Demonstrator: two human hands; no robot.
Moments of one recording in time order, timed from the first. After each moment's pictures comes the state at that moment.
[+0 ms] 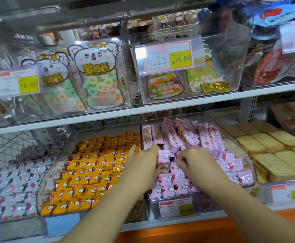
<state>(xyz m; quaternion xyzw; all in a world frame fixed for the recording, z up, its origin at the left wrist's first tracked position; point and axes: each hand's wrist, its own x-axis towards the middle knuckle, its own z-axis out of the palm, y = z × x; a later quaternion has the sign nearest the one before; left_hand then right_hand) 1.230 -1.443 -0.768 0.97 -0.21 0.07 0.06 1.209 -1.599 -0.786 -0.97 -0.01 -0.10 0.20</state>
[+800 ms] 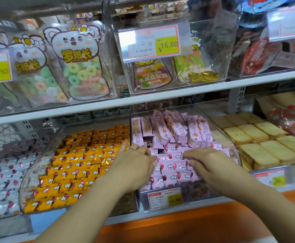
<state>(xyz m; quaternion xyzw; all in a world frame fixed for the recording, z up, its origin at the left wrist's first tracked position) 1.228 -1.442 -0.770 0.95 -0.30 0.01 -0.11 1.165 -1.648 -0.790 -0.97 -0.08 -0.10 0.20</state>
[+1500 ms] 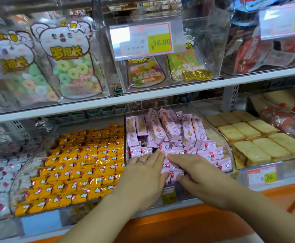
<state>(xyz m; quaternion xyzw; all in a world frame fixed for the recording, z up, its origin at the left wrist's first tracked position) 1.200 -1.461 -0.793 0.94 -0.34 0.06 -0.04 1.153 -1.633 -0.796 -0.96 -0.16 -0.07 0.22</state>
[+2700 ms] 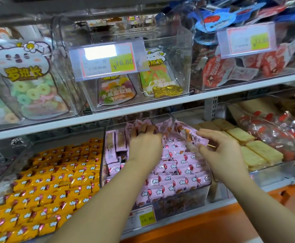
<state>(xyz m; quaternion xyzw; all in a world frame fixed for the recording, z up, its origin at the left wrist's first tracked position) 1.277 -1.556 -0.774 0.93 -0.28 0.22 0.01 1.172 -1.706 -0.782 -0.83 0.11 -0.35 0.42</state>
